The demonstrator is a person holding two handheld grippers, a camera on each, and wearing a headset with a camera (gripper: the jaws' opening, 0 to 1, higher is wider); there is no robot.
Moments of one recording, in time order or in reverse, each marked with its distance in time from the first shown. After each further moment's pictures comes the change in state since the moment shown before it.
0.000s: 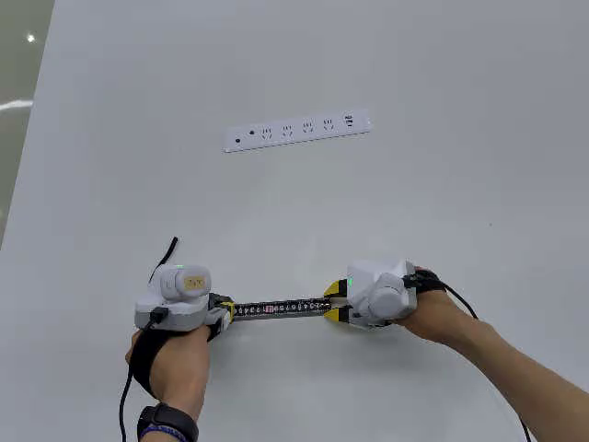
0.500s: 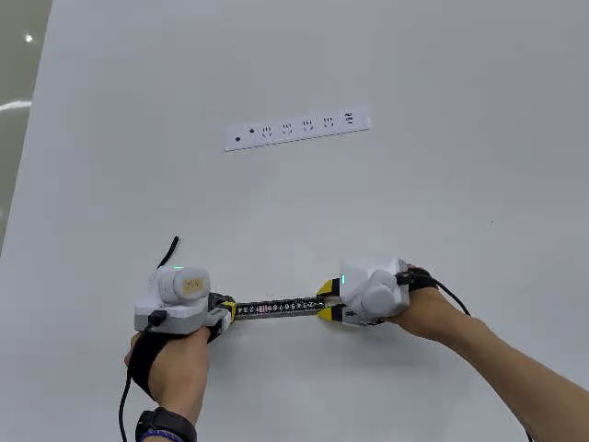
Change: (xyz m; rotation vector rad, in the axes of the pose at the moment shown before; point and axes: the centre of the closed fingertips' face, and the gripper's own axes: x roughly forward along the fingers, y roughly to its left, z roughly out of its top) left arm 0.000 0.000 0.000 0.004 -0.011 -0.011; right arm 0.007 0.002 0.009 0.015 -0.015 0.009
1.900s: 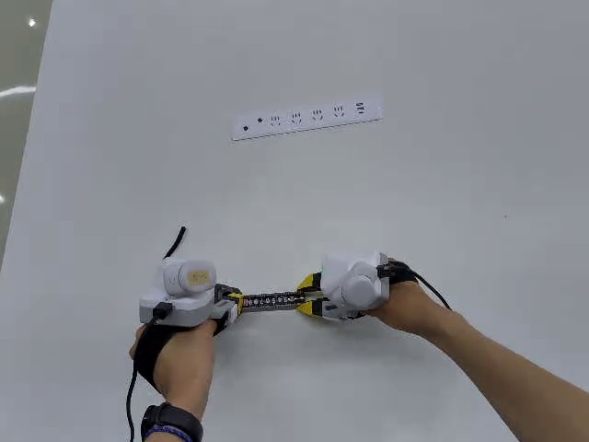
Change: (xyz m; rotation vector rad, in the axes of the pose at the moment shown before) left arm 0.000 0.003 0.000 -0.018 -0.006 -0.022; right arm 0.037 0.003 0.036 0.021 -0.060 0.044
